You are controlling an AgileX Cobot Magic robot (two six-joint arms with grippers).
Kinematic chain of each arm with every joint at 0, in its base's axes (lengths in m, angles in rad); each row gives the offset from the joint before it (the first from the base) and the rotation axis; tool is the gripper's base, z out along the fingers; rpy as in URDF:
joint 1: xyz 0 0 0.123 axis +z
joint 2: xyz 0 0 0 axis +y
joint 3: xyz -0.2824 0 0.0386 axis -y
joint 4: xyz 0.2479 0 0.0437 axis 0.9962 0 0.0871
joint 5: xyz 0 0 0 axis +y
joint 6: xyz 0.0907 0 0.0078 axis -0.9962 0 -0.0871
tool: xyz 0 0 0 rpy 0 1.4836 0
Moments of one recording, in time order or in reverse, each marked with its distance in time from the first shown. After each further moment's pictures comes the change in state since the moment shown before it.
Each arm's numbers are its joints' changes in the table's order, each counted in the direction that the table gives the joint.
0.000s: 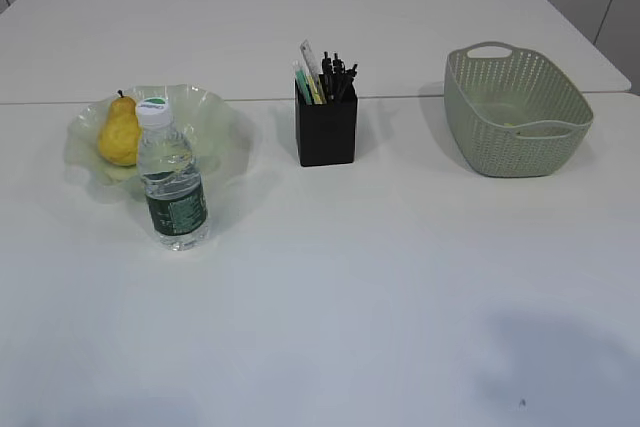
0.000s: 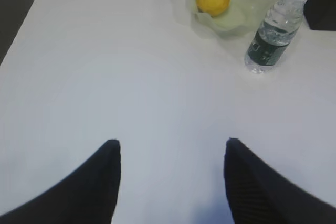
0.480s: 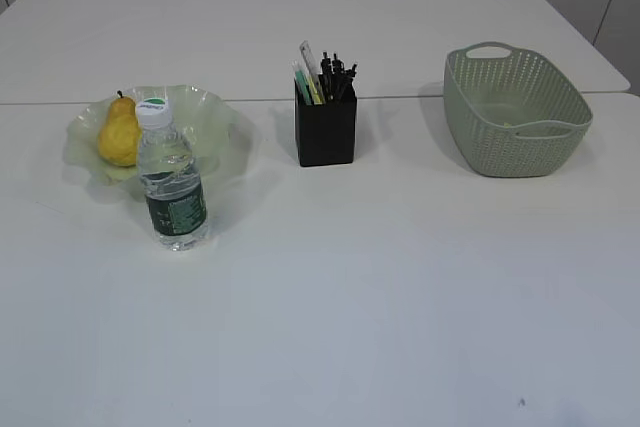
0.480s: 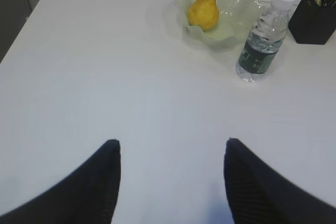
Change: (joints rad) left arm 0.000 -0.214 -0.076 -0.023 0.008 -0.005; right arm 0.000 -0.344 -0.140 0.029 0.006 0.010
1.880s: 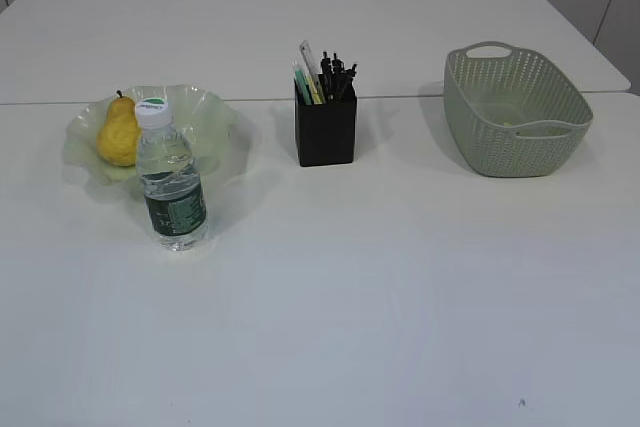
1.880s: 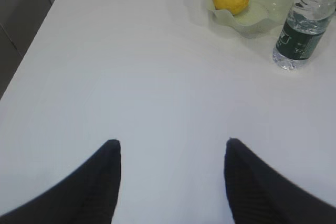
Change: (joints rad) left arm 0.000 0.000 -0.190 0.086 -0.158 -0.045; right arm 0.000 -0.267 -0.436 0.040 -0.113 0.175
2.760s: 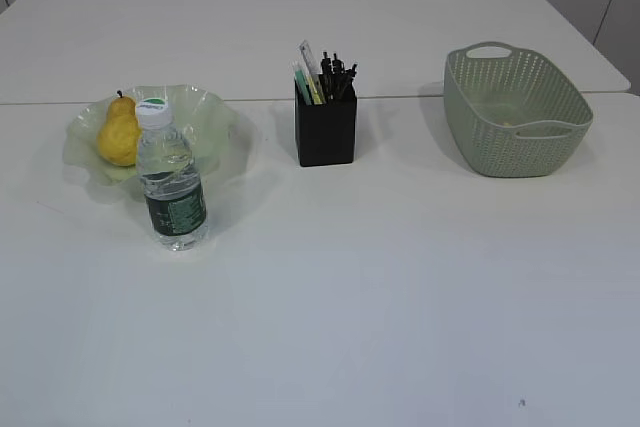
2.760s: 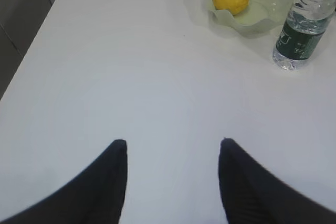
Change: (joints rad) left arm 0.000 0.000 0.000 0.000 -0.001 -0.002; right arm 0.000 0.000 -0.001 0.000 -0.005 0.002
